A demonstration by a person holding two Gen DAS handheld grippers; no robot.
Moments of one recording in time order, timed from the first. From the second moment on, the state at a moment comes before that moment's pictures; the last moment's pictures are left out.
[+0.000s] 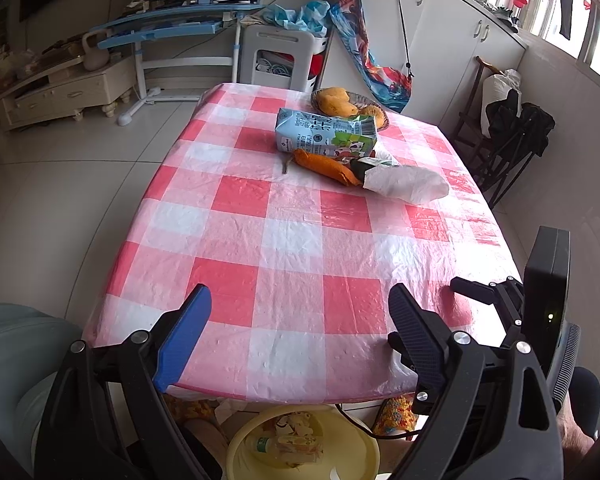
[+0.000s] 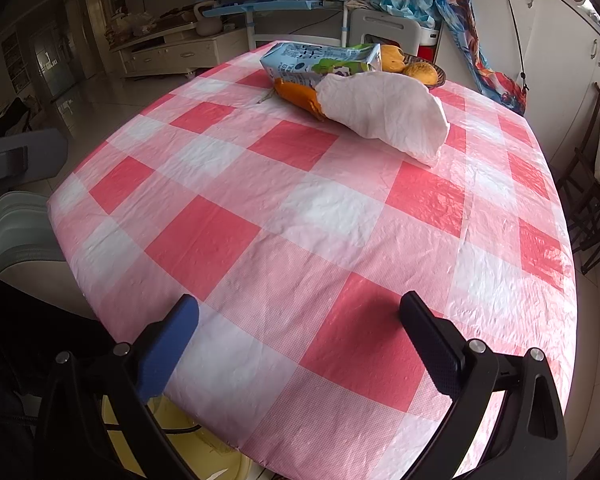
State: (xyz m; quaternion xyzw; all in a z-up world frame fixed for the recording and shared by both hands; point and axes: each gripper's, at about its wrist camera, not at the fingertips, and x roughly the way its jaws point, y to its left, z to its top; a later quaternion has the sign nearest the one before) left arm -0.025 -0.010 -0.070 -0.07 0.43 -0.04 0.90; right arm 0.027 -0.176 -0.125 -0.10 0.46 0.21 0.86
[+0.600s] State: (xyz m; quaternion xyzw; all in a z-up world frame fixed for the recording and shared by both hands) left arm -0.027 -0.015 -0.071 -0.08 0.44 -0.05 0.89; right arm 0.027 -0.176 -0.126 -0.10 0.46 0.21 0.86
